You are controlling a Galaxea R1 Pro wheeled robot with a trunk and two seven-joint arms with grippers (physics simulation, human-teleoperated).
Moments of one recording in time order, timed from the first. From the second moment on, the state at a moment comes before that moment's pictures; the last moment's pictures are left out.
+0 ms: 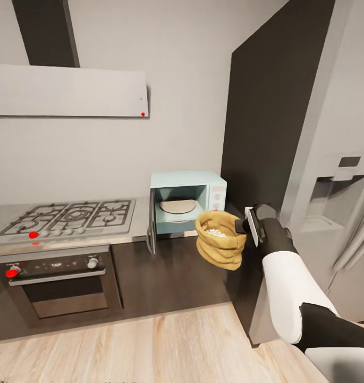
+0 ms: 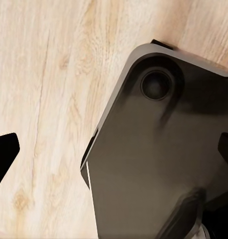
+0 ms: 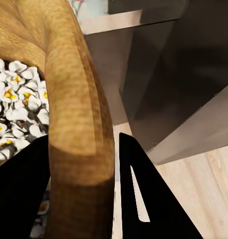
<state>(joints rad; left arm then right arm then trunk) 0.00 -0.04 0.04 -0.04 0.35 -0.15 0.23 -1.07 0.10 -0.25 -0.83 0.36 1.04 0.04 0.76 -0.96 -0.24</state>
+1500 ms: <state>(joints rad) 0.00 -0.04 0.04 -0.04 0.35 -0.15 0.22 -1.07 0.12 -0.20 -0.83 0.36 1.04 0.03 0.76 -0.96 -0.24</state>
